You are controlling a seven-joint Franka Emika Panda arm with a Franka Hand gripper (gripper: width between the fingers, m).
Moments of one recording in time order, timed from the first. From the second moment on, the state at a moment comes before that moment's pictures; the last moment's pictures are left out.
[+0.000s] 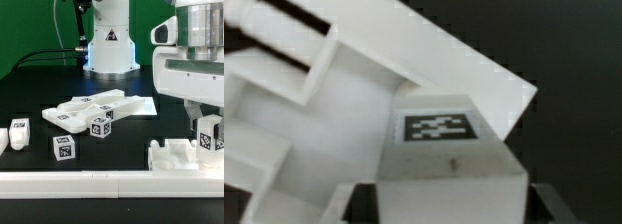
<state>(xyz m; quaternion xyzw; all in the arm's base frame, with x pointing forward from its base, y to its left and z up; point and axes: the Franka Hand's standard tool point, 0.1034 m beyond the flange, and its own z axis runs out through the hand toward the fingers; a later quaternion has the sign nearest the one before) 0.654 0.107 0.079 -0.85 0.52 -0.04 0.06</state>
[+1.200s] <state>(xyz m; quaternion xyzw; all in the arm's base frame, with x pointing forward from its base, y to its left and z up) 0.653 0.113 0.080 -1.00 -0.07 -0.07 0.00</state>
